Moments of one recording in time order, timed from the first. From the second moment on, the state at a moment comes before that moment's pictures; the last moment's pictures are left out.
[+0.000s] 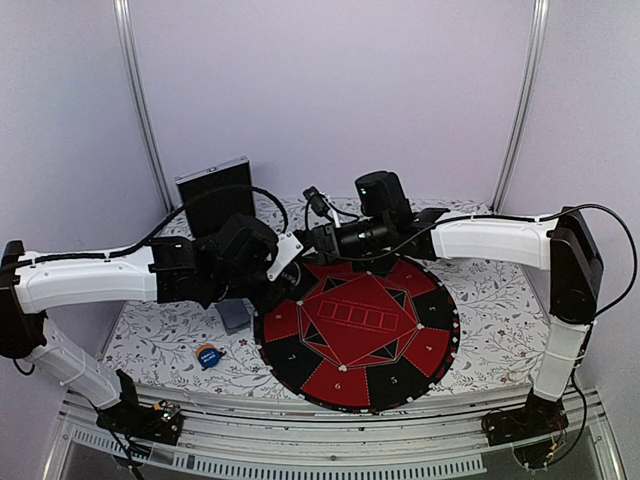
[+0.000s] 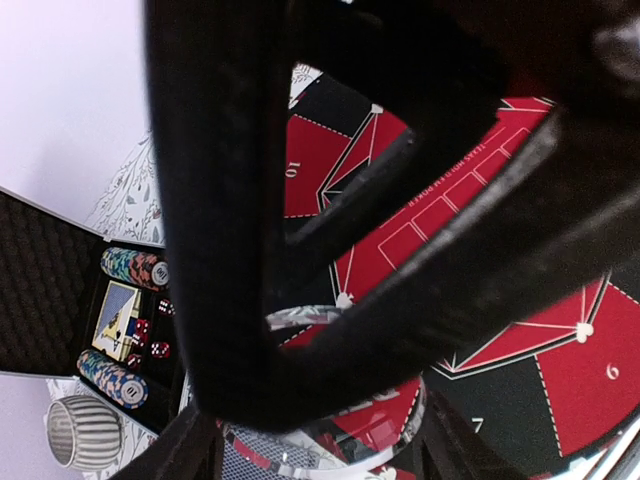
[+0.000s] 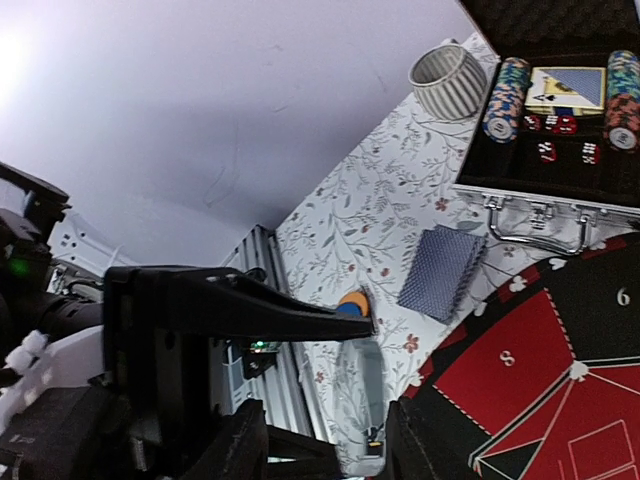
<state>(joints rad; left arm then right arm) -1.05 1.42 1.09 -0.44 -0.43 0.10 0.84 1.88 1.45 0.01 -0.71 0.53</state>
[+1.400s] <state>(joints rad) -0.94 1.40 1.02 -0.42 -0.50 -0.12 0.37 2.08 1.46 -0.08 -0.65 0.47</state>
